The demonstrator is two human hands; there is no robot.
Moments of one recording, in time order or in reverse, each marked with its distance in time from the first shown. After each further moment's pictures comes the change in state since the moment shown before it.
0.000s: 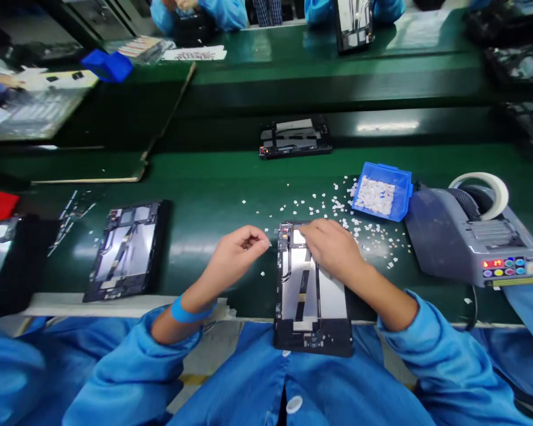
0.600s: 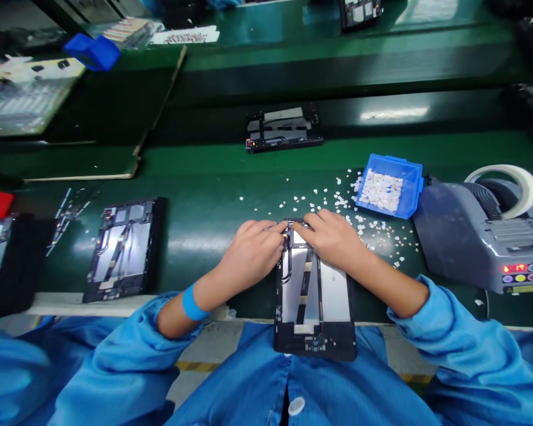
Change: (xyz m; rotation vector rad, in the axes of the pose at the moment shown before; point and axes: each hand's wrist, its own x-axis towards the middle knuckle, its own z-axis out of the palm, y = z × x) left_hand 0.012 0.001 0.016 0.805 -0.205 0.501; right_hand 0.020 0.017 0.002 -0.369 -0.128 -0.312
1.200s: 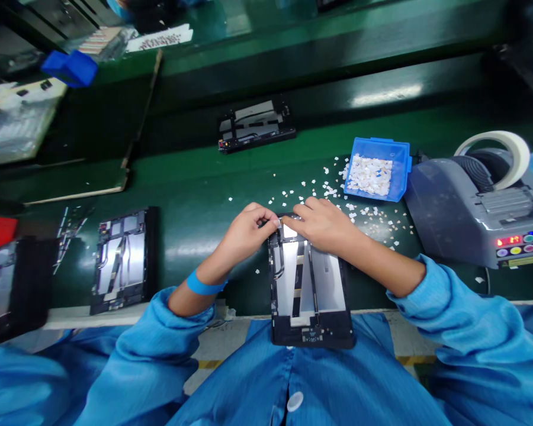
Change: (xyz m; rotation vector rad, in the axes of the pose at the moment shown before) left_hand 0.042 -0.018 0.015 -0.500 0.039 -0.367; right_hand -0.001 0.014 0.009 0.055 -0.028 -0.036
